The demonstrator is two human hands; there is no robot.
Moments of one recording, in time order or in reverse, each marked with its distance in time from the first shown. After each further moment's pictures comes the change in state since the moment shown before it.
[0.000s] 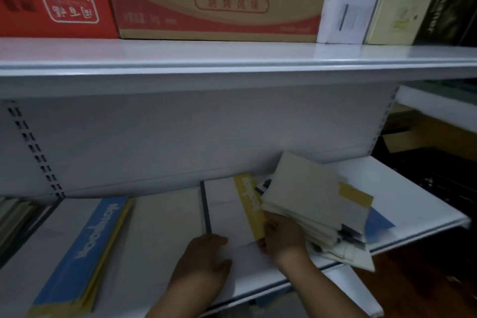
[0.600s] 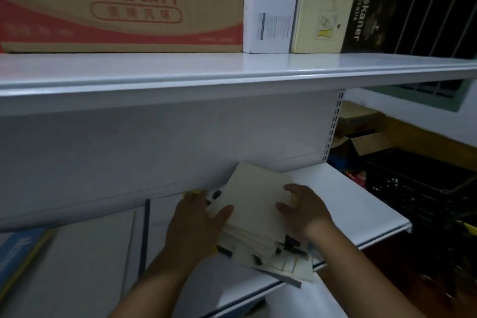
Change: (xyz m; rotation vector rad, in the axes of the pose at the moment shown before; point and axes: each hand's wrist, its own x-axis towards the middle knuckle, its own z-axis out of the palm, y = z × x) left_hand 0.093 0.122 0.034 -0.125 0.246 -0.068; right_hand 0.049 0.006 -0.180 -0.334 0.064 -0.140
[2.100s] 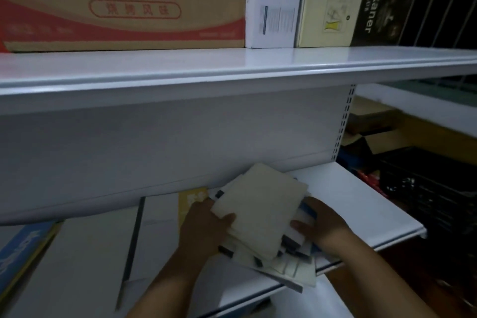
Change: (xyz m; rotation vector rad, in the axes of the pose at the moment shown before) left_hand 0.010 0.001 0.028 -0.092 -0.094 -0.200; right_hand 0.015 0.056 -0.003 0.008 -0.171 0.007
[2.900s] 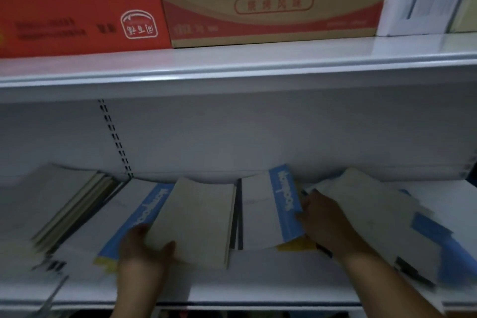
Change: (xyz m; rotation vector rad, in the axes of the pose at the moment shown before) left_hand -0.100 -0.152 -0.168 -0.048 0.659 -0.363; right_hand -0.001 -0.144 0.114 -0.088 -0.063 -0.244
